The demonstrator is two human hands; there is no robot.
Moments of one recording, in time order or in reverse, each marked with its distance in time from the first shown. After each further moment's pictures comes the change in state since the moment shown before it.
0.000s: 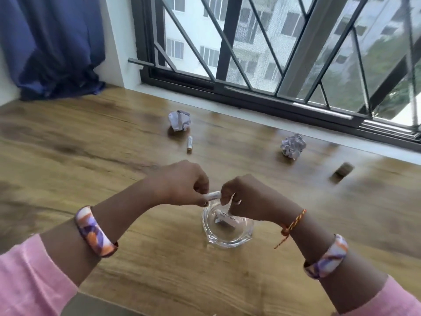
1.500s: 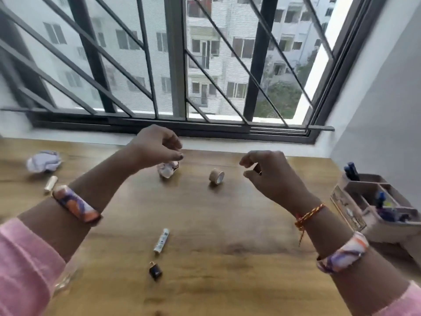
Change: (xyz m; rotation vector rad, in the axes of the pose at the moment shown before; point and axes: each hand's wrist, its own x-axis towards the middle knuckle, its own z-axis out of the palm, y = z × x) left_hand 0.161 0.263 0.004 -0.356 0.359 0.128; right_hand -0.205 0.255 -0.134 0.042 0.735 0.243
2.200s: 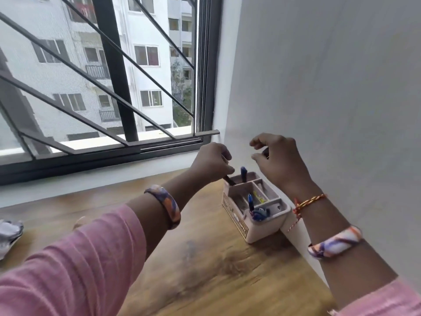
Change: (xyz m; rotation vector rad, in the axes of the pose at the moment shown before) left_hand 0.098 0.223 0.267 -0.117 -0.302 0.308; right_hand -0.040 0.162 -0.156 -0.290 0.399 0.353
